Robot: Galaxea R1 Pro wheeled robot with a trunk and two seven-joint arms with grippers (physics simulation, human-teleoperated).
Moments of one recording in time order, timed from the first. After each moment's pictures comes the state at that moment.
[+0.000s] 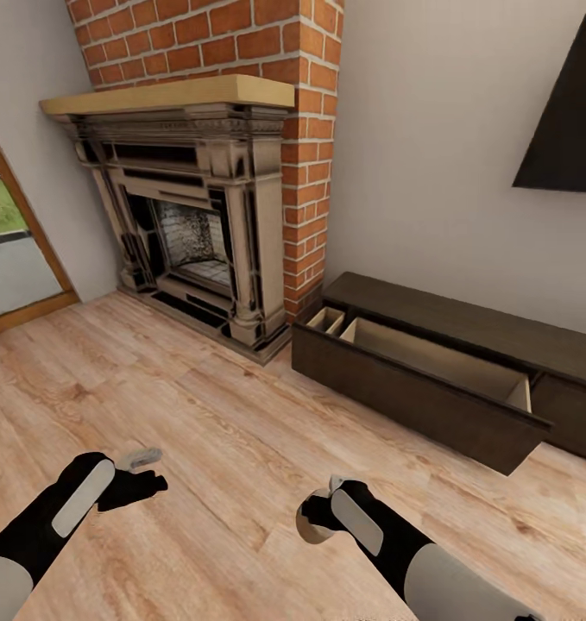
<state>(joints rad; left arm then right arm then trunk) -0.56 0.36 -0.26 -0.94 0.86 0.90 0.31 -0.66 0.08 0.70 -0.63 -1.07 0.52 -0.50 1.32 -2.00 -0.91</state>
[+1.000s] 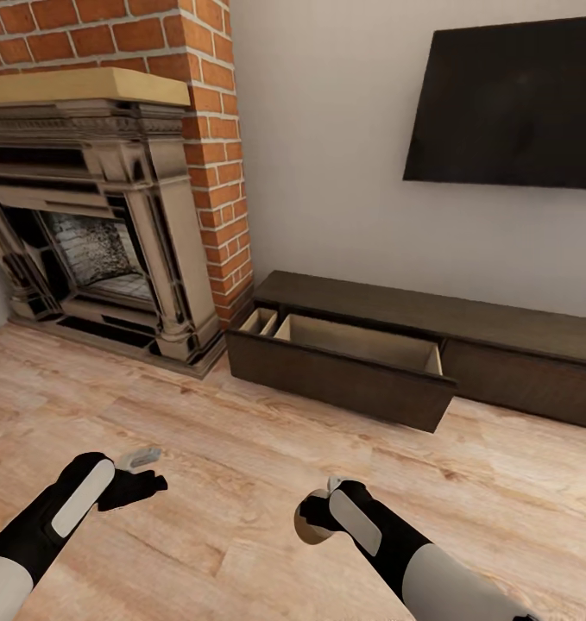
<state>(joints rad) -0.56 0.36 -0.26 -0.94 0.86 0.90 0.31 -0.66 0.09 0.70 -0.62 -1.07 0.52 -0.50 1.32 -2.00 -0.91</state>
